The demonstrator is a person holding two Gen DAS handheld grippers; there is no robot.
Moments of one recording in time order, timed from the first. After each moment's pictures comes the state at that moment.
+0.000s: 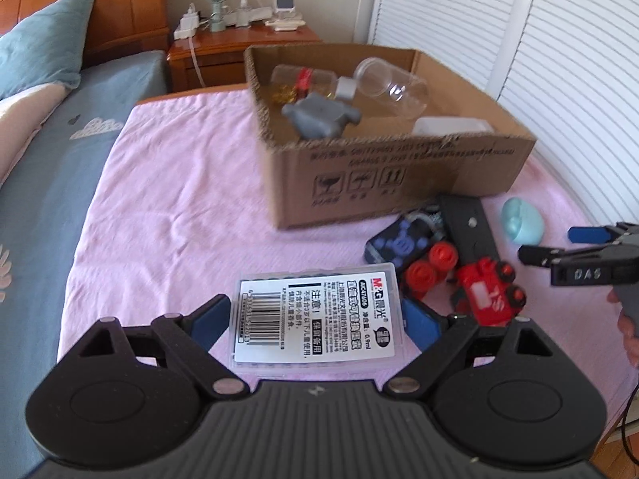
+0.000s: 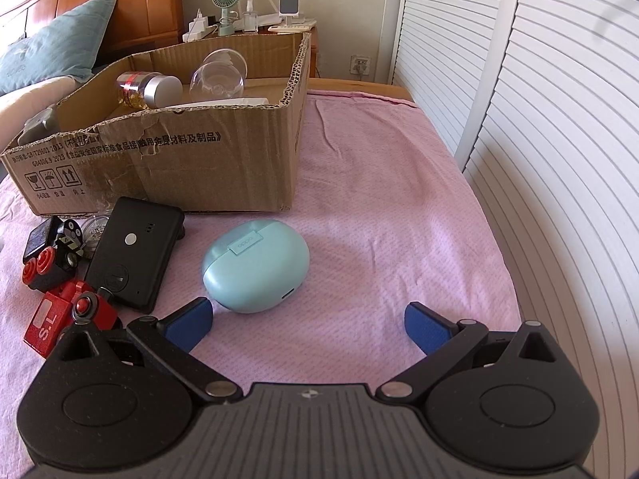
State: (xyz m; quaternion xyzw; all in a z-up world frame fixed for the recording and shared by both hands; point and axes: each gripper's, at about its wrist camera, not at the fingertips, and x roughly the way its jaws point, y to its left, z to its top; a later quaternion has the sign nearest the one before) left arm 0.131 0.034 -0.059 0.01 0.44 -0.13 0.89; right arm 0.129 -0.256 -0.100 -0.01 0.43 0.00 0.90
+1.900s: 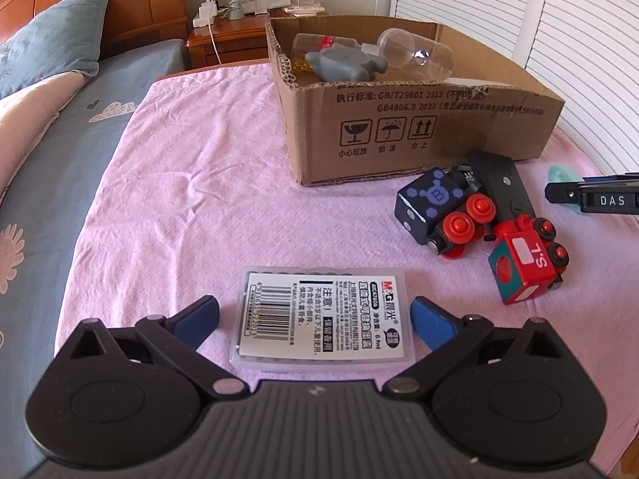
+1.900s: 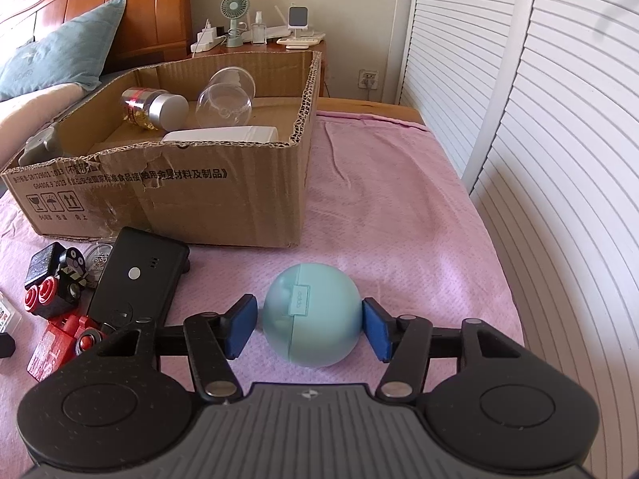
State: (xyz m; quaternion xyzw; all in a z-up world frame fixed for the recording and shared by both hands) left arm 0.123 0.035 -0.083 0.03 0.44 -0.10 0.89; right arm 0.144 -0.254 -0.092 -0.02 0.41 0.02 0.91
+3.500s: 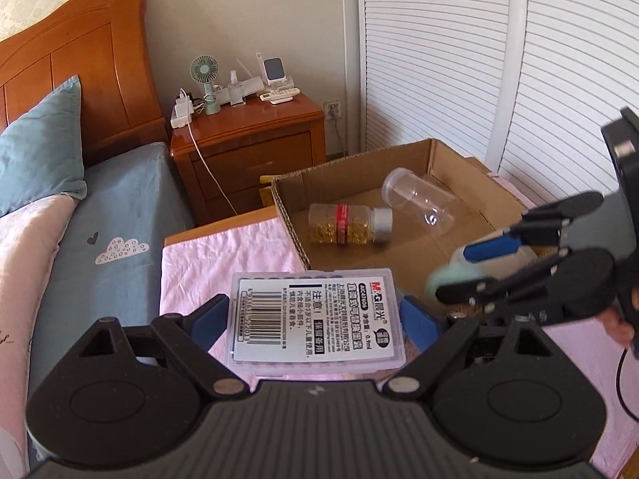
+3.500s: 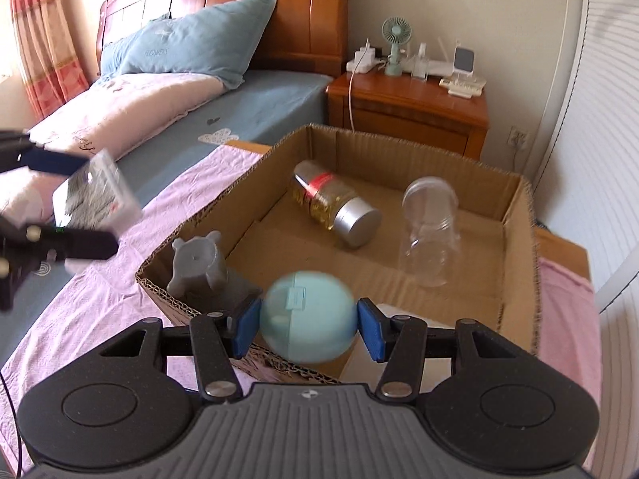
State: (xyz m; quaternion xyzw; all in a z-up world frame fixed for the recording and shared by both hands) left arm 0.213 0.047 0.032 0.10 0.36 -0.15 0.91; right arm 0.234 -0.154 -0.031 -0.06 0.40 0.22 0.89
